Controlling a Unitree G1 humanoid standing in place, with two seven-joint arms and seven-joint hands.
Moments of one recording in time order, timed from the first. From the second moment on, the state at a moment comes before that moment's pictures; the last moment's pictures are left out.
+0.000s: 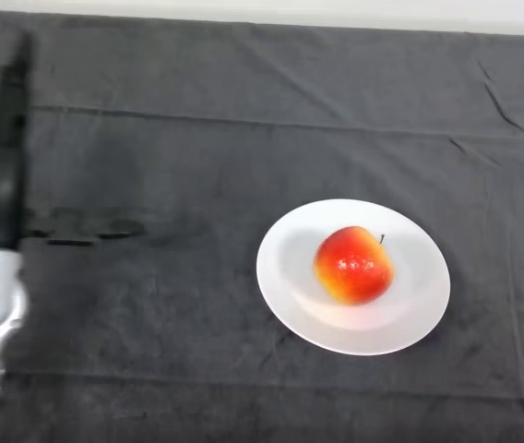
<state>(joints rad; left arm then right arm) -0.48 0.52 -0.21 0.69 -0.11 -0.68 0.32 -0.50 -0.29 -0.53 1.56 0.11 -1.00 -0.22</state>
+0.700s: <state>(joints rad) -0.28 0.58 0.09 0.64 -0.18 -0.77 0.37 -0.49 -0.29 -0.53 1.56 0.11 -0.99 -0.22</state>
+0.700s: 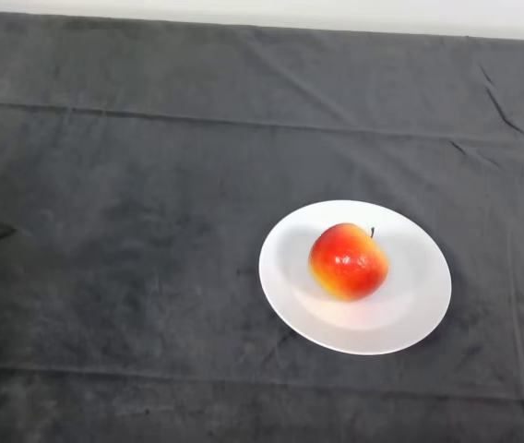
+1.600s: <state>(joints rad) -0.26 0.60 0.26 0.77 -0.20 -0.81 0.41 -0.49 -0.29 -0.53 1.57 0.11 -0.99 -0.22</state>
